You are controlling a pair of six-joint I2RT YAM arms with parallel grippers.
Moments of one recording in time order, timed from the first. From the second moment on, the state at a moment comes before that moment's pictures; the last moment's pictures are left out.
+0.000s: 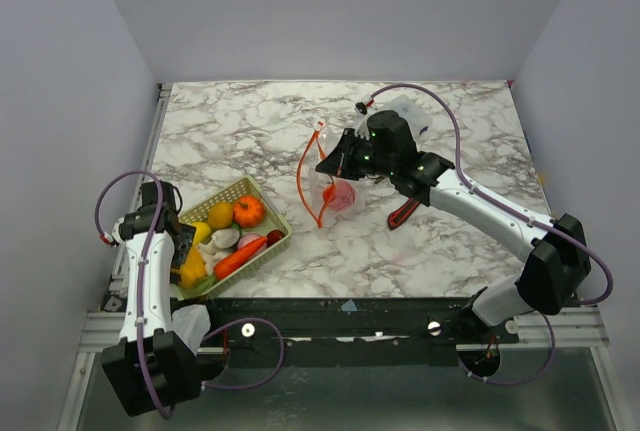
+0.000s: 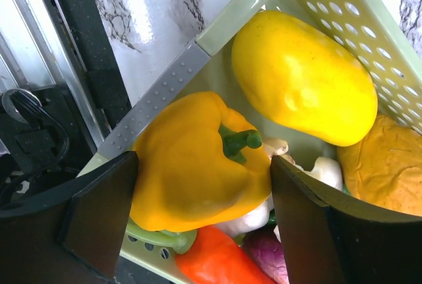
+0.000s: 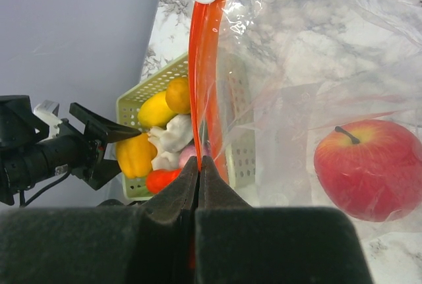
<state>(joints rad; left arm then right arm) 0.25 0.95 0.76 -1.17 -0.31 -1.13 0.72 1.49 1.23 -0.19 -0.20 0.76</state>
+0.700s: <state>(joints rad) 0.26 0.76 0.92 -1.14 -0.30 -1.03 0.72 1.49 1.23 -0.18 -0.20 0.76</state>
